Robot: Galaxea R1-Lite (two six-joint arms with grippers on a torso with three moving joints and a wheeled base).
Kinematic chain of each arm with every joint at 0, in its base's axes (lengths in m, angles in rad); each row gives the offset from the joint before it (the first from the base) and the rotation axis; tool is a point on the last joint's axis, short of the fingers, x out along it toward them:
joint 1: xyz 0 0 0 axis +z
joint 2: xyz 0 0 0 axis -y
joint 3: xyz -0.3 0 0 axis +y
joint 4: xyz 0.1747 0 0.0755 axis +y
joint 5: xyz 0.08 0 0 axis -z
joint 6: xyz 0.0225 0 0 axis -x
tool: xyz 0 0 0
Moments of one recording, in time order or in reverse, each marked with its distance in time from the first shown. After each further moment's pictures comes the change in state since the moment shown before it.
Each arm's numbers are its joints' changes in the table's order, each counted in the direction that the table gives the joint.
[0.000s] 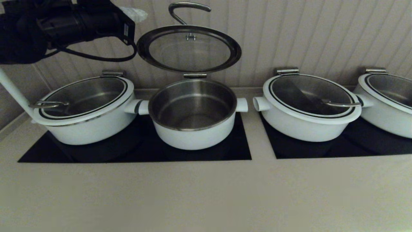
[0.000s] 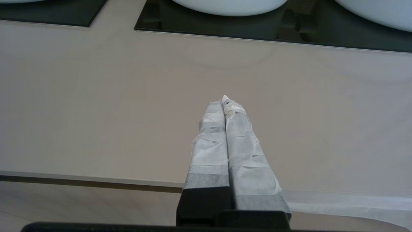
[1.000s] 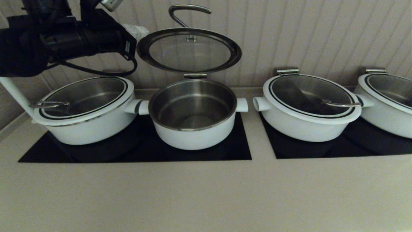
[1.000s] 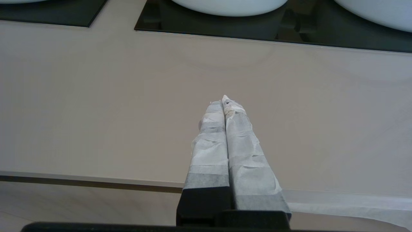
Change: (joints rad) left arm 0.000 0.037 0.139 -0.015 -0.001 -0.034; right arm 0.000 0.000 -0.001 0.000 0.001 0.000
